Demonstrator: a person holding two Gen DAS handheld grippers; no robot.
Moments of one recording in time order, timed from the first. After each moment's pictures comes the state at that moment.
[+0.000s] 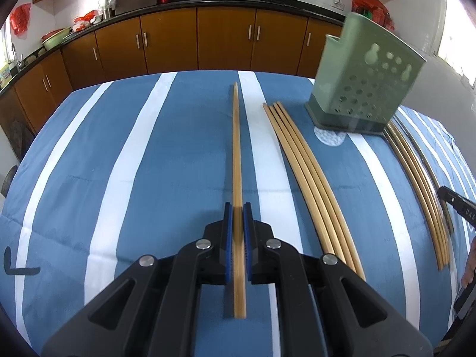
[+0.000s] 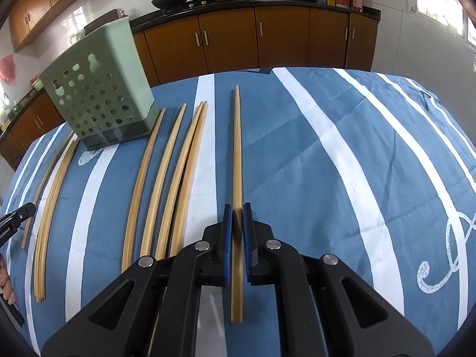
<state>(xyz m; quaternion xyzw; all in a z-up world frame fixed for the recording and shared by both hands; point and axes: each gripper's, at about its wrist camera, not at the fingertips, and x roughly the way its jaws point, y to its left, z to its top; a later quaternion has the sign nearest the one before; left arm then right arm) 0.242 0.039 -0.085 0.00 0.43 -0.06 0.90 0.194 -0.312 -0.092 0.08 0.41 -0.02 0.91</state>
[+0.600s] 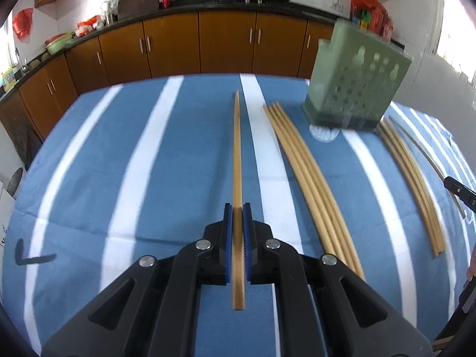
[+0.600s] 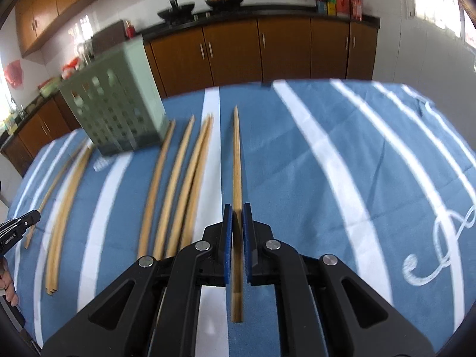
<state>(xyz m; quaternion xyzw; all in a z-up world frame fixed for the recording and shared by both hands) 0.219 0.045 -0.066 0.01 0.41 -0.05 0.91 0.172 -0.316 -0.068 0.09 0.37 -0.02 0.92</state>
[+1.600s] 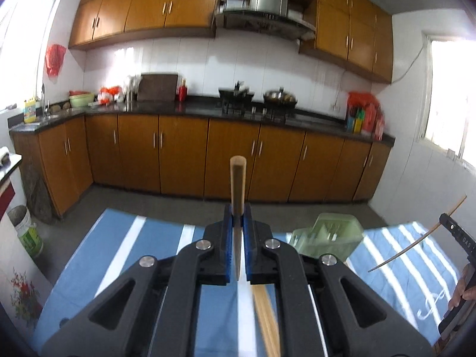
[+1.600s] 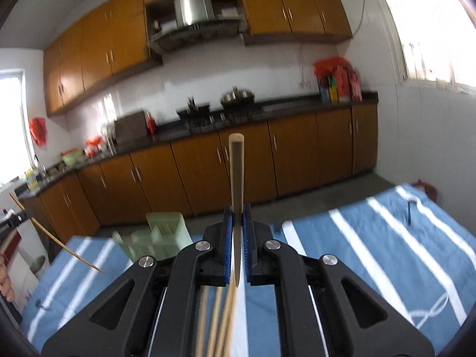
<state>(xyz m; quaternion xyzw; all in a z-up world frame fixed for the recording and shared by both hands) 0.215 0.053 0.130 -0.06 0.18 -0.04 0.98 0.170 -0.335 0.090 0.11 0.15 0.00 0.98</state>
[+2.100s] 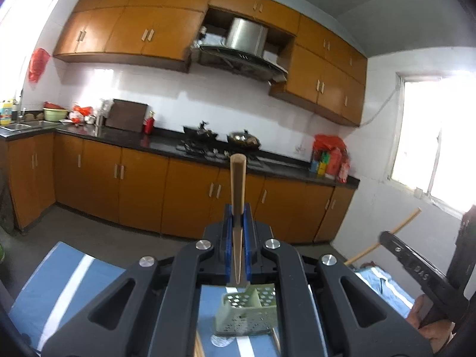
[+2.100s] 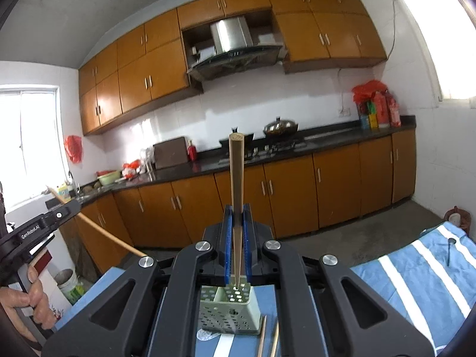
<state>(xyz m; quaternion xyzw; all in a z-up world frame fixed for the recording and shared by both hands) 0.237 -0.008 0.180 -0.10 0.11 -0.12 0.98 0.199 -0.293 0.131 0.11 0.10 0.09 0.98</state>
